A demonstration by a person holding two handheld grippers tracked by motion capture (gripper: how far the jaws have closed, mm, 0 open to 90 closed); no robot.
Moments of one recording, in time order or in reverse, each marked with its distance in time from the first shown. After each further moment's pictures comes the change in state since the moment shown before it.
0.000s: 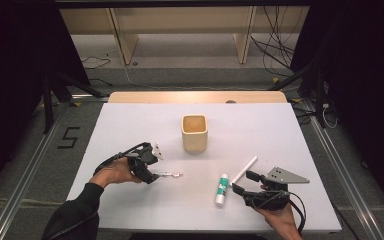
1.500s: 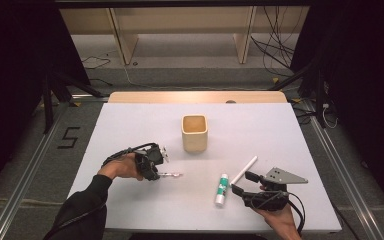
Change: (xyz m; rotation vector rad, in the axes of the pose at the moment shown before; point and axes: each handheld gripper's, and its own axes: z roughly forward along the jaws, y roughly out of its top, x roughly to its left) left arm 0.008 0.014 0.019 0.123 -0.121 0.110; right arm 0.002 0.000 0.001 0.012 0.000 -0.008
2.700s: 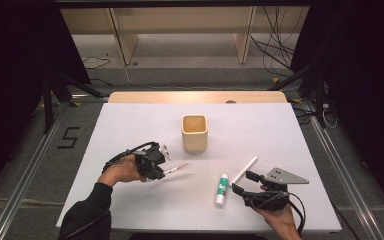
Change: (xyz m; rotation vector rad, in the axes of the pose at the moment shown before) left arm -0.022 0.005 -0.025 -0.155 -0.015 -0.094; right arm 0.001 0.001 -0.002 -0.013 -0.010 0.000
